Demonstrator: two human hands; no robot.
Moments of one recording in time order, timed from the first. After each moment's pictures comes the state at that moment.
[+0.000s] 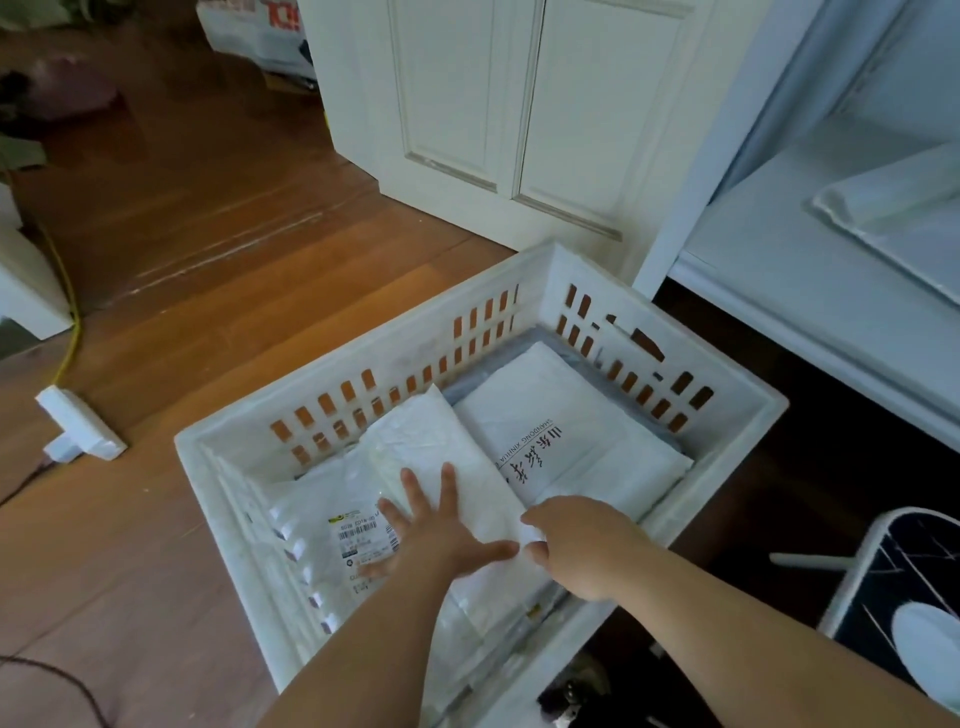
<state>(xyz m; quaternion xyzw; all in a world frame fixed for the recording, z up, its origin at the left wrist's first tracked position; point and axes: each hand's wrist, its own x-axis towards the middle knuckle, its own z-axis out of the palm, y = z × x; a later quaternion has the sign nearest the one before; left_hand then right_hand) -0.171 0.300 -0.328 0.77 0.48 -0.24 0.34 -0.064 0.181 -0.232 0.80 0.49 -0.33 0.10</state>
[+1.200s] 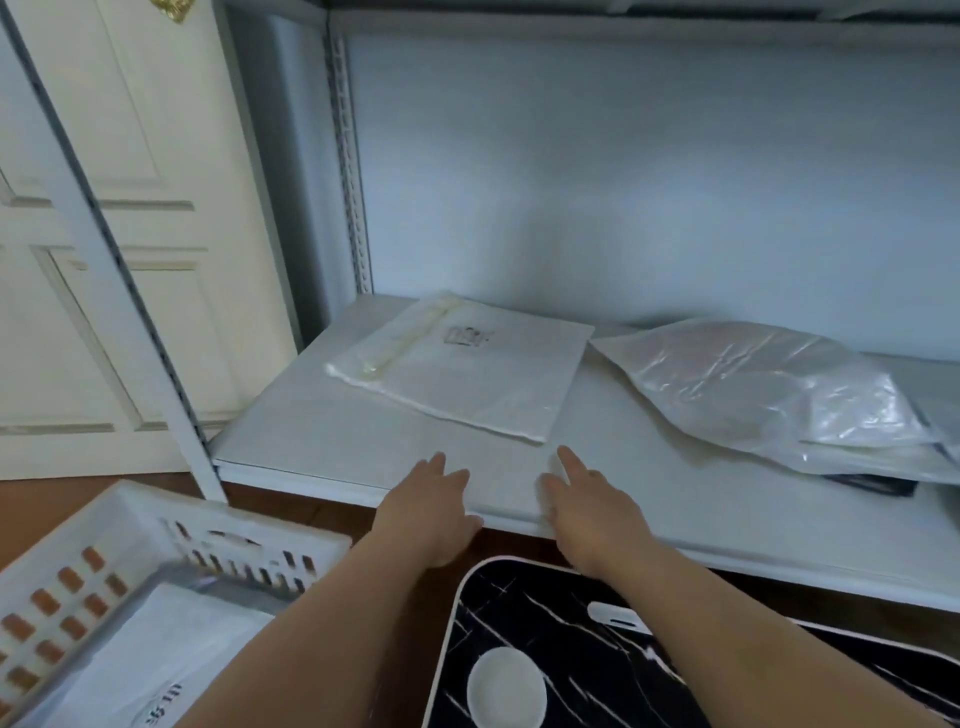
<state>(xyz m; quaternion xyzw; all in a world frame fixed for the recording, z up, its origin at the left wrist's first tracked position) 0.108 0.046 -0.102 0.99 -0.01 -0.11 0.11 0.127 -0.136 -0.105 0.98 0.17 -0.09 0.01</state>
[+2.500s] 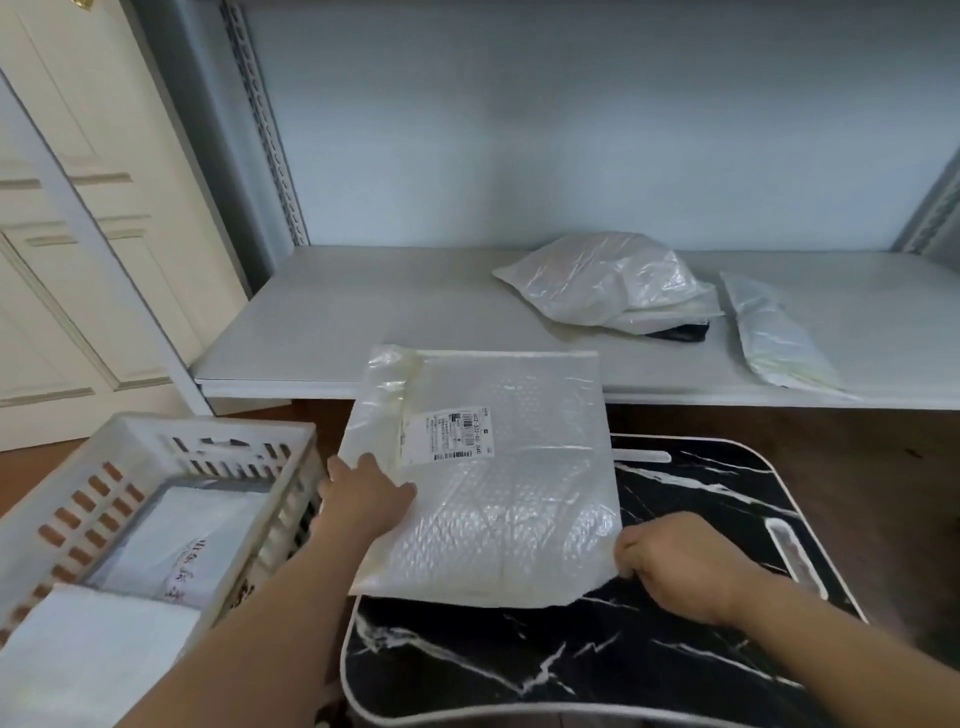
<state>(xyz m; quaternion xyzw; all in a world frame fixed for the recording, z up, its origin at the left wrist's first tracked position) -0.053 -0.004 -0.118 0.95 0.20 -0.15 0.18 -0.107 -0.331 -0.123 0.95 0.30 -0.10 0.02</state>
